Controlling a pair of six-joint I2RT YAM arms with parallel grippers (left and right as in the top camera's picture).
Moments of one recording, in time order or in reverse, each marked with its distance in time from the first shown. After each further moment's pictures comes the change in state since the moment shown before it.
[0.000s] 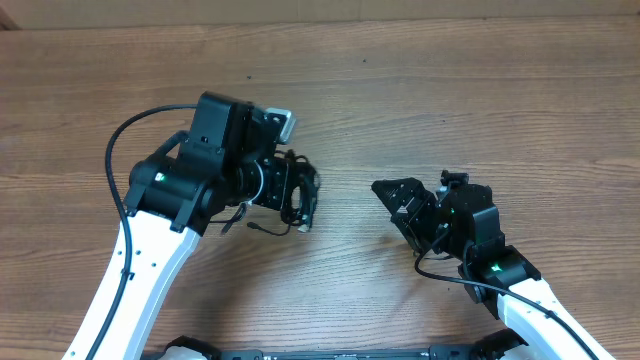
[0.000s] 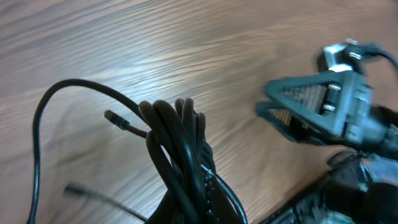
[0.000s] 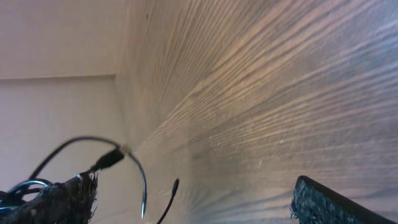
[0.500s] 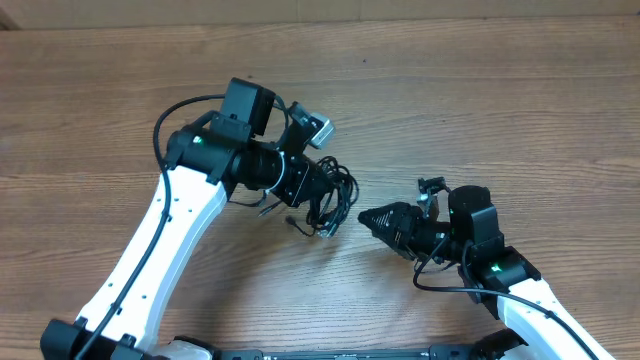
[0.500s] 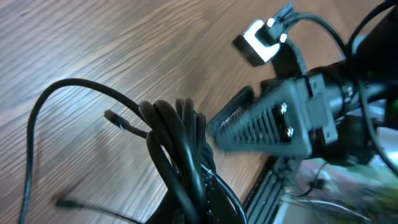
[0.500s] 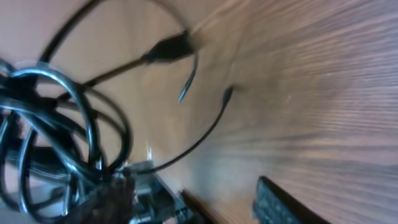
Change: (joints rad) left arm 0.000 0.185 -0.003 0.047 0.319 0.299; right arm 0.000 0.000 -0.002 -0.032 -0.314 -0.194
